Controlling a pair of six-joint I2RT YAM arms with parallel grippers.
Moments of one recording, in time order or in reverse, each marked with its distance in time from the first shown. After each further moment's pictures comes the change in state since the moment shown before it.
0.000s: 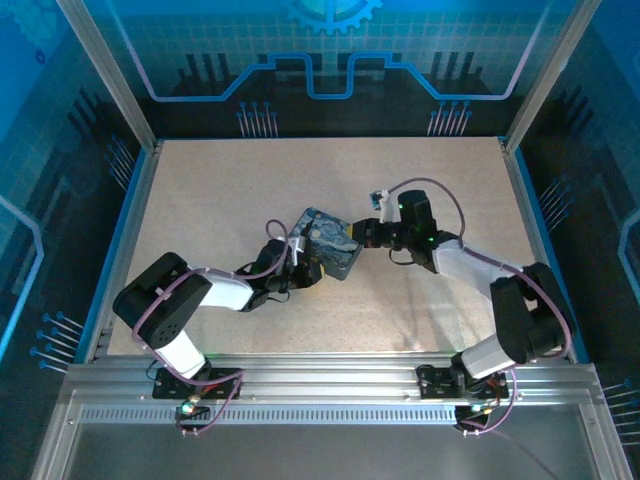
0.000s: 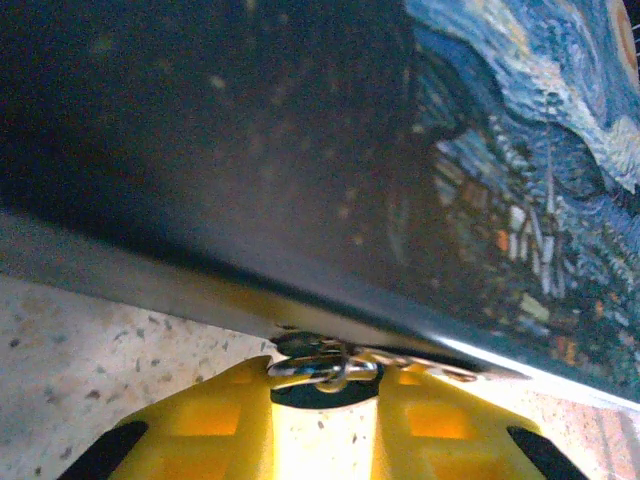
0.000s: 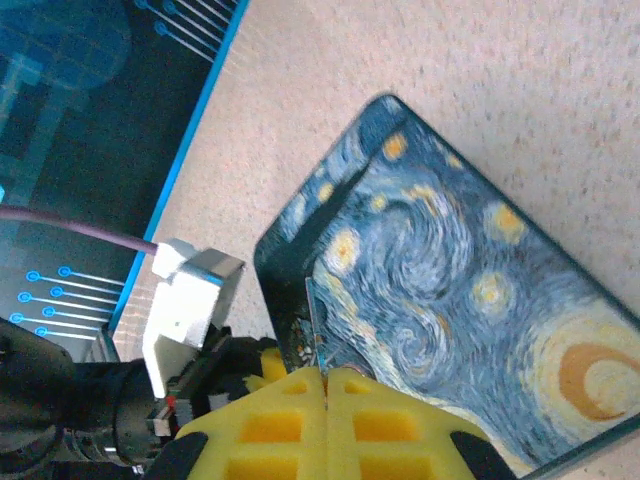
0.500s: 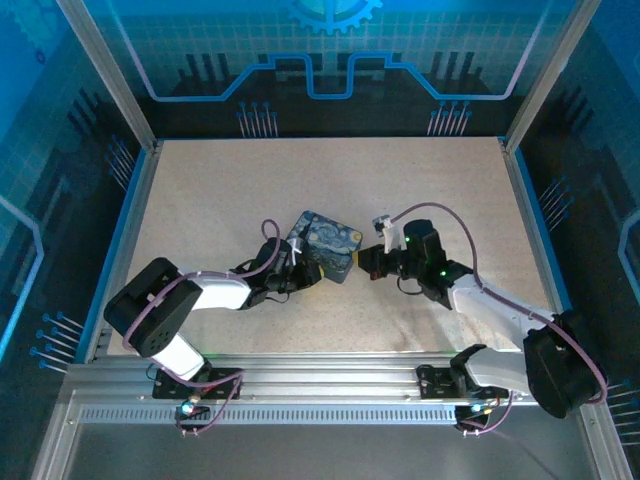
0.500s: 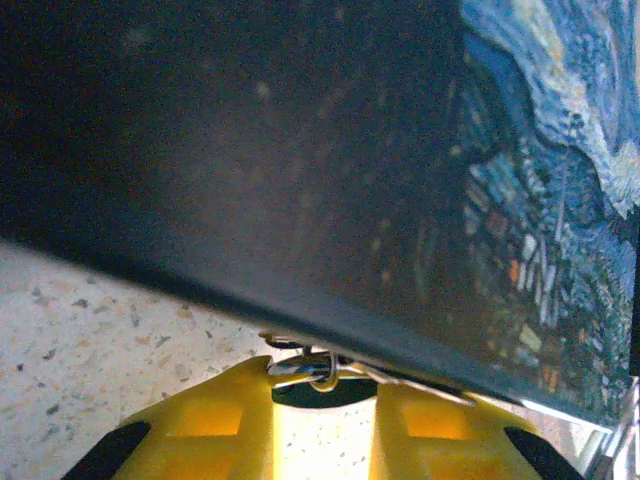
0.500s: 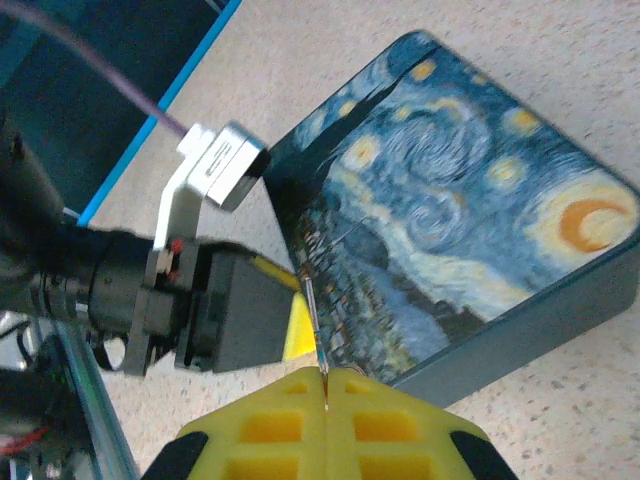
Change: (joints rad) left arm 0.000 -0.054 0.026 -0.142 0.050 -0.146; right arm 0.127 -0.278 -0.230 -0.040 0.149 -0.147
